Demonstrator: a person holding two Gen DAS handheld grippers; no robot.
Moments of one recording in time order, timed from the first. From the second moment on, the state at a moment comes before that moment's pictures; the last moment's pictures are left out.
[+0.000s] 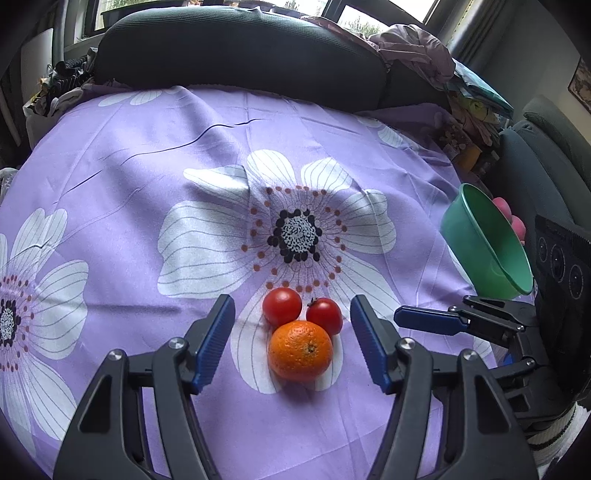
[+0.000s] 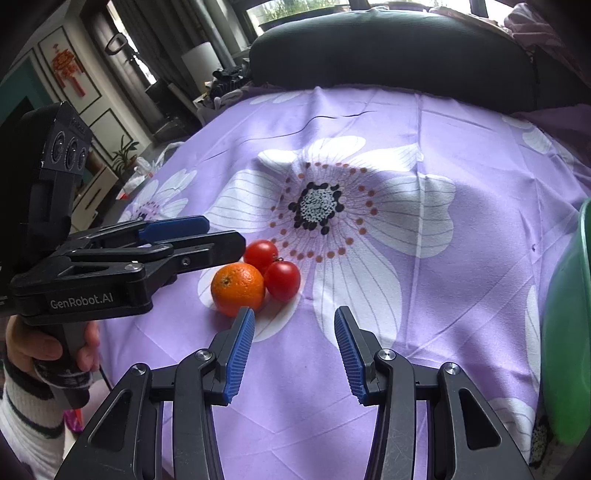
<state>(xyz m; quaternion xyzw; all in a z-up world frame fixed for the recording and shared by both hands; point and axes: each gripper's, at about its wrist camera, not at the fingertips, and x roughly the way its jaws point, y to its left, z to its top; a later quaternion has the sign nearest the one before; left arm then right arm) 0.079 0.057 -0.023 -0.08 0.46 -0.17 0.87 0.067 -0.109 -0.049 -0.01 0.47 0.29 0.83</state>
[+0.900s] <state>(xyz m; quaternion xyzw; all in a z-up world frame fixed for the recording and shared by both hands) 0.121 0.034 -0.055 0.03 0.53 -0.20 0.82 0.102 -0.059 -0.075 -0.17 0.48 0.30 0.81</state>
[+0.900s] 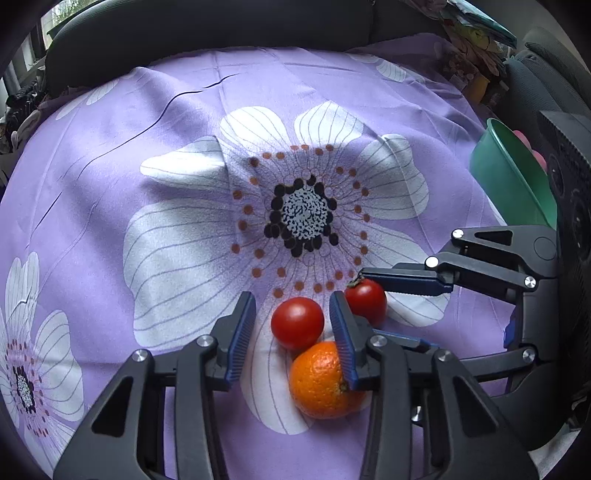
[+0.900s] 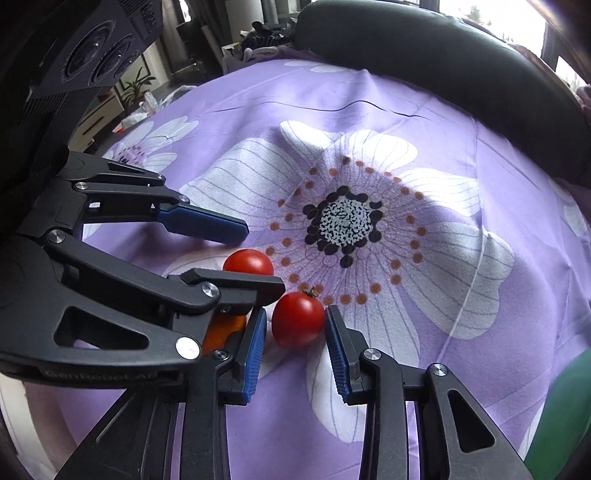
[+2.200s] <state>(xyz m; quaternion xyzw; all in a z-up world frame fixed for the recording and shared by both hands) 0.055 -0.029 0.000 0.00 0.45 -0.23 0.86 0.036 -0.167 -0.019 -0.03 0.42 0.24 0.87</state>
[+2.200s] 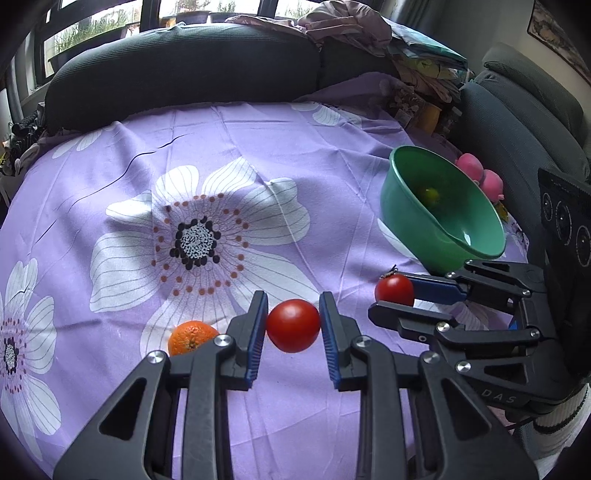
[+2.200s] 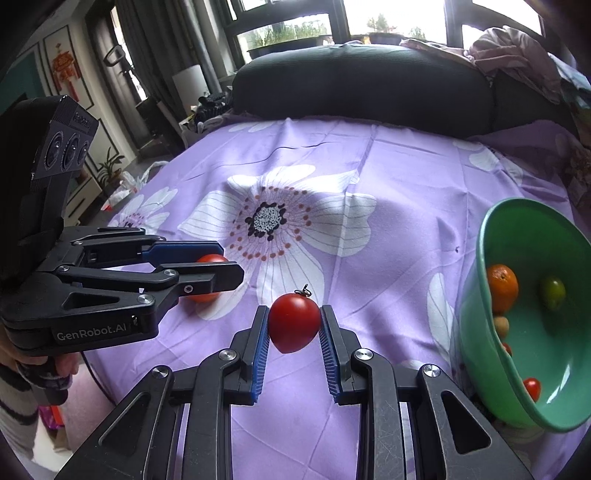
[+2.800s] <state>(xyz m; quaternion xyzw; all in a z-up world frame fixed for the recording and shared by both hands) 0.031 -0.073 0.023 0.03 0.42 -0.25 0.87 0.005 -0.214 0.005 0.00 0.38 0.21 0.90</state>
